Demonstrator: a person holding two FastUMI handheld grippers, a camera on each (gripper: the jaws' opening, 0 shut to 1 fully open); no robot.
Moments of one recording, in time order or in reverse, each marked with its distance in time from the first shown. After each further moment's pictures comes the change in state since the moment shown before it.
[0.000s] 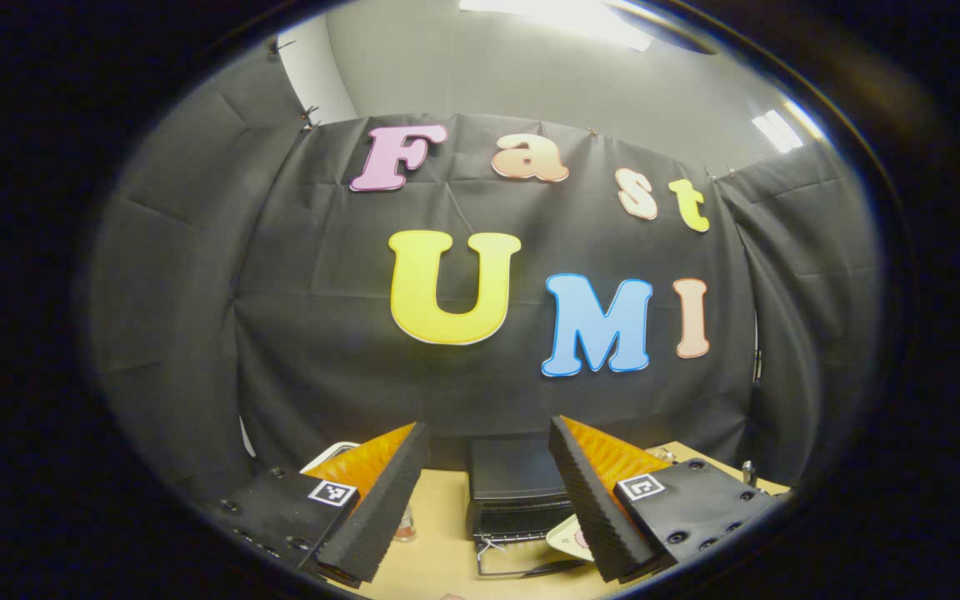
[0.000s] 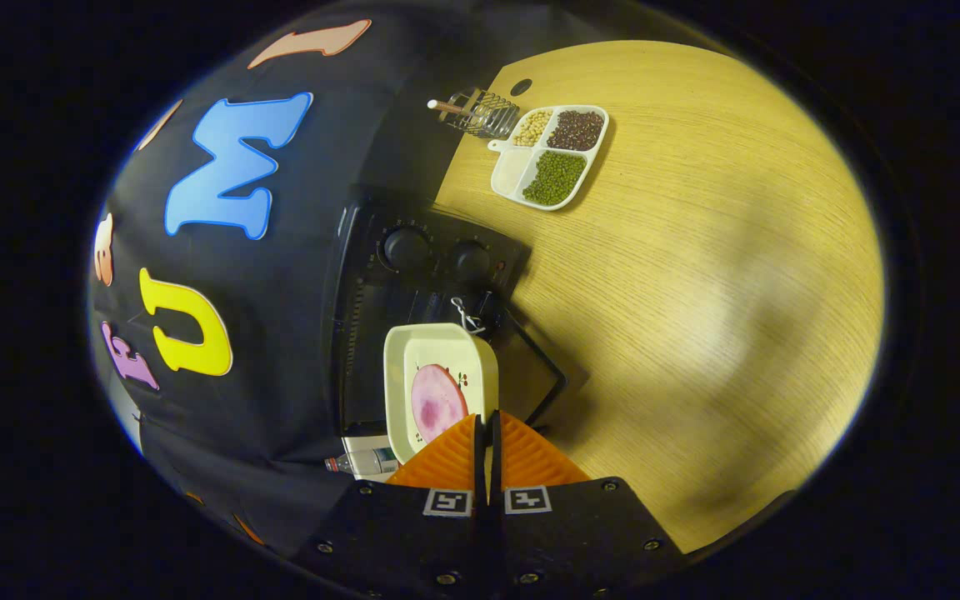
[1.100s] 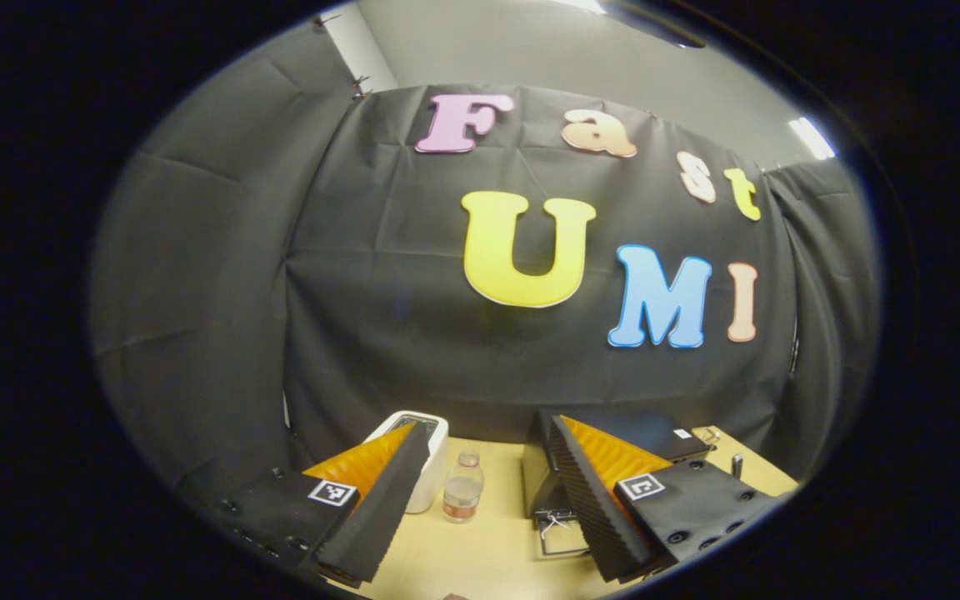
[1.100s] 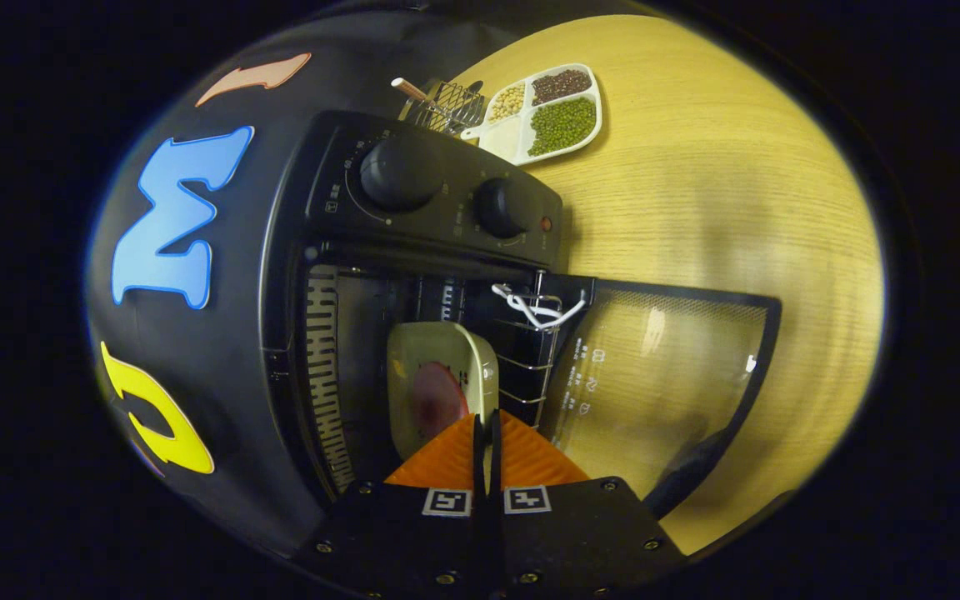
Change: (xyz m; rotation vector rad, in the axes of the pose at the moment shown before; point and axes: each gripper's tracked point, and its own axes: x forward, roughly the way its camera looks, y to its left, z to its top) left arm -0.011 0.119 -0.044 -0.082 0.106 0.139; right arm 0.140 0.075 0.006 0.282 -0.274 -0.040
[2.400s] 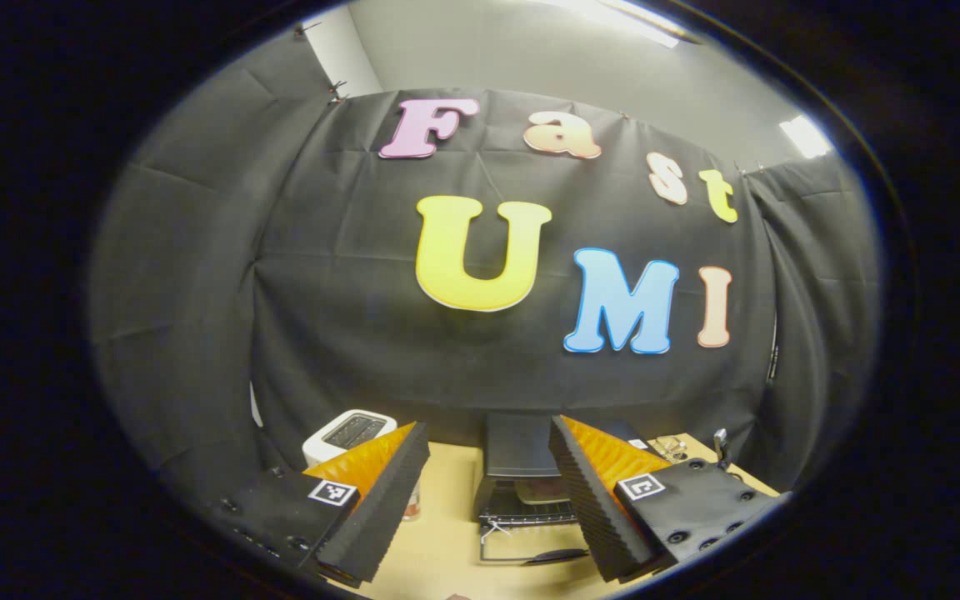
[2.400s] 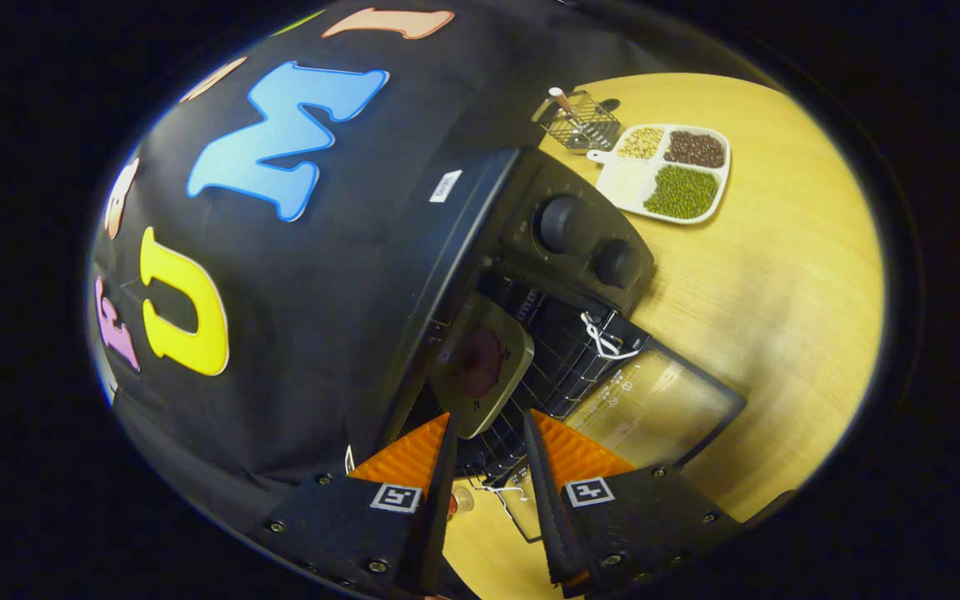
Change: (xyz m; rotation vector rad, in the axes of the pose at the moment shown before) left arm -0.004 -0.121 0.000 0.022 -0.023 -0.088; right arm -0.086 0.024 0.014 -0.447 0.138 0.145
